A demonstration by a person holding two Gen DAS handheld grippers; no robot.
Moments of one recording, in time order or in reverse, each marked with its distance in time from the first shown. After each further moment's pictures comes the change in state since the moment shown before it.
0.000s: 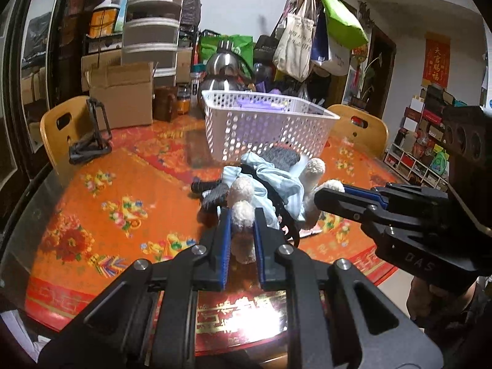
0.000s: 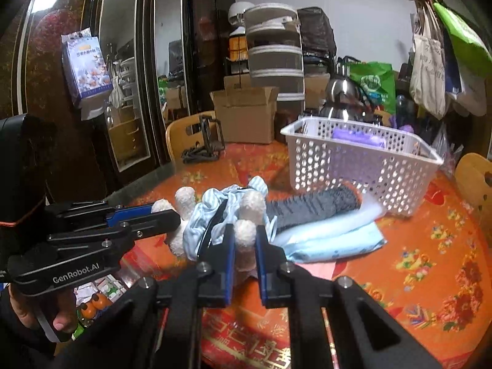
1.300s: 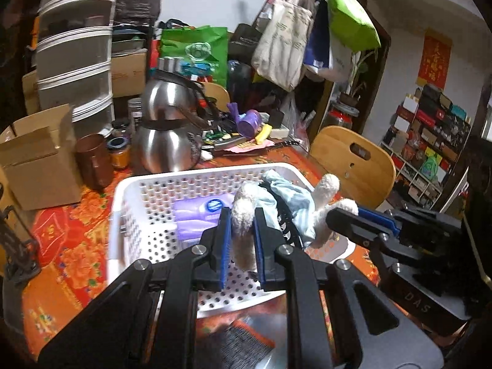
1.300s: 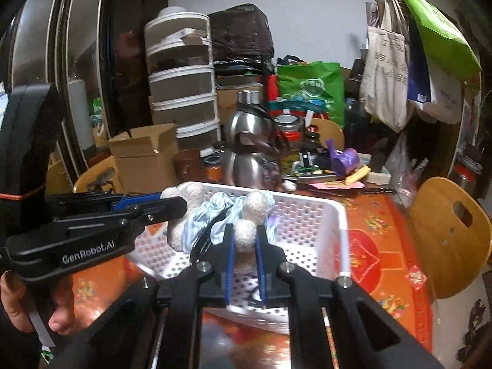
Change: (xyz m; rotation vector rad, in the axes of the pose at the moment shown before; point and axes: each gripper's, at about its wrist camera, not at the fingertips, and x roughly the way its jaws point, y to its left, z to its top) left arm 0.252 -0.077 0.277 0.023 0.118 -0.095; right arm 0.076 -0.224 0.172 0.097 0.036 -0.203
